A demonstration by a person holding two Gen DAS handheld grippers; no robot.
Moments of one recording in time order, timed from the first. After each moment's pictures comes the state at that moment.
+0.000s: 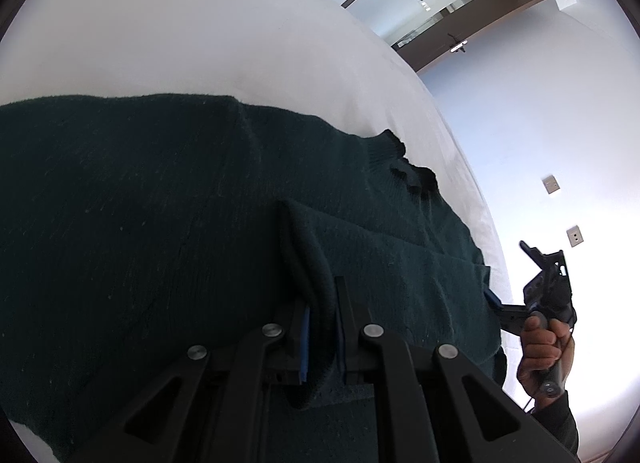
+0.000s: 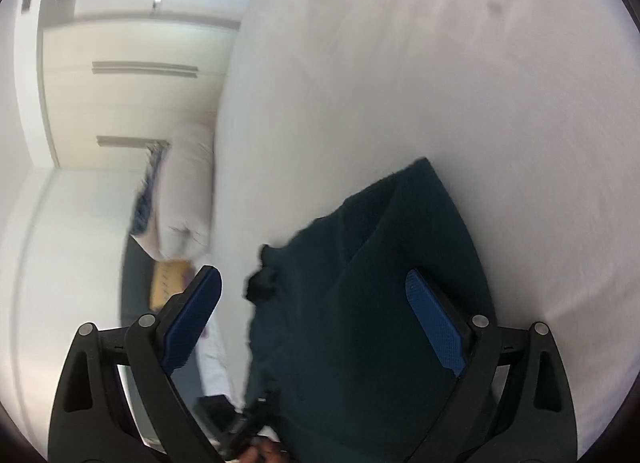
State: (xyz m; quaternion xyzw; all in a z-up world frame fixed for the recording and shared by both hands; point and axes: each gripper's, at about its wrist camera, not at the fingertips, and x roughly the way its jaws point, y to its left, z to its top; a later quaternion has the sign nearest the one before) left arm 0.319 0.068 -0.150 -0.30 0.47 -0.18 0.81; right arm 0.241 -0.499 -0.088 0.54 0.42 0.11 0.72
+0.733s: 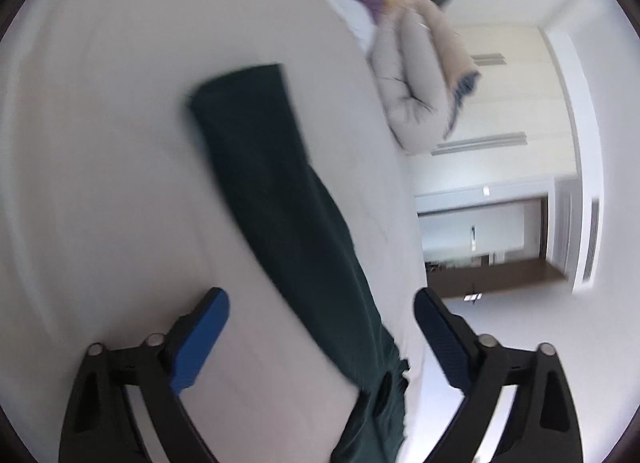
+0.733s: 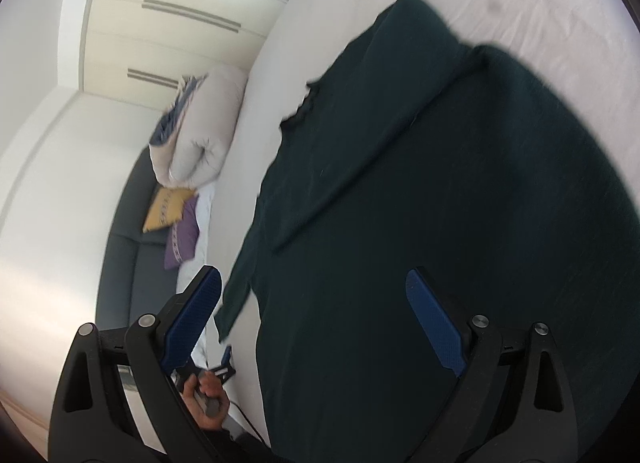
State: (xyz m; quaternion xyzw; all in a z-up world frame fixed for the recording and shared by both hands) left arm 0.084 0.395 -0.157 -0.63 0.25 0.06 0.74; right arm -0.009 -0.383 -0.041 0.46 0.42 0.16 0.77
